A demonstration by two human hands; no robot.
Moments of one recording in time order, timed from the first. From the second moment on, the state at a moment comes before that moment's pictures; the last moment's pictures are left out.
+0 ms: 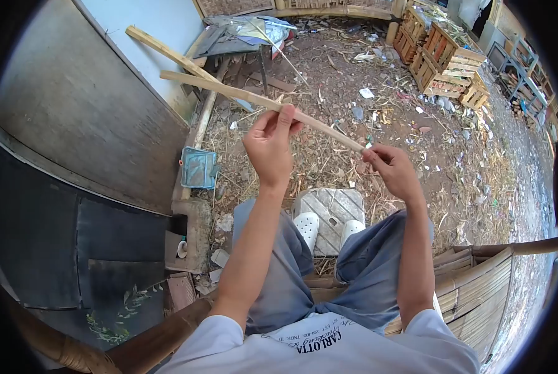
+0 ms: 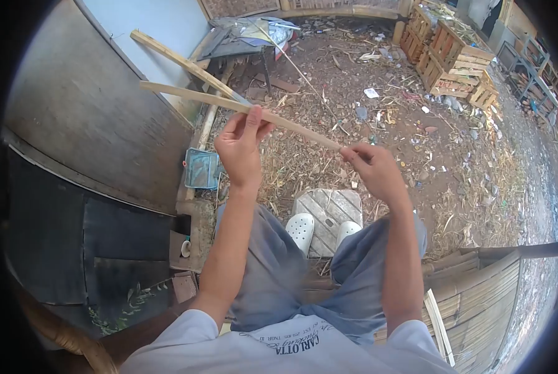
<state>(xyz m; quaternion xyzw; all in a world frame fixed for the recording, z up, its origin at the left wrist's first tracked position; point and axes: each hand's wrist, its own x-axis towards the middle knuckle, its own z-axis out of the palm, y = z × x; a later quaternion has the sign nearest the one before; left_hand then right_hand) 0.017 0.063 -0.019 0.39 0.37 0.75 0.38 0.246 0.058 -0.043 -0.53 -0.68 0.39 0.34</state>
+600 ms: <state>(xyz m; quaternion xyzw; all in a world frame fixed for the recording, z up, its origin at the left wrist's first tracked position) -0.006 0.069 -0.016 0.14 0.24 0.84 0.46 0.287 0.032 -0.037 -0.60 -0.67 0.30 0.30</state>
